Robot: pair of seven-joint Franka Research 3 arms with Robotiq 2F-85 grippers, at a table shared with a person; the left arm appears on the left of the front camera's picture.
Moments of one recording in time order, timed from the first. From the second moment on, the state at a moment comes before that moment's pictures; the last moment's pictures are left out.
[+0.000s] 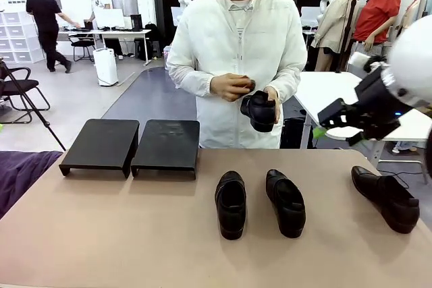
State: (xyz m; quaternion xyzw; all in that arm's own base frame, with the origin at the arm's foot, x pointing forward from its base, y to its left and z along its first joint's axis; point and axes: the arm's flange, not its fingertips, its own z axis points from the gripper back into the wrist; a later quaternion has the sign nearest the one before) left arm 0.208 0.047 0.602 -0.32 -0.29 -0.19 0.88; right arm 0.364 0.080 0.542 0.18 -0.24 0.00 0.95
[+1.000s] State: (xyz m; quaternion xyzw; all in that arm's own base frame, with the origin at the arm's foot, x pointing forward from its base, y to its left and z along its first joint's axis) left arm 0.208 0.047 0.602 -0.32 -0.29 -0.19 0.88; right arm 0.209 -0.073 0.600 0.27 -0.23 -0.06 0.93
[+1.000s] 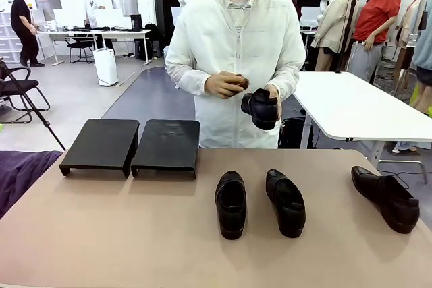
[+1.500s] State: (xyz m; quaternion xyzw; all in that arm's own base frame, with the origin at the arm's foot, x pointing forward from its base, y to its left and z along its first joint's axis) left arm 0.208 0.047 0.602 -0.32 -0.29 -0.19 0.88; right arm 0.340 0.052 0.553 0.24 -0.11 0.07 0.96
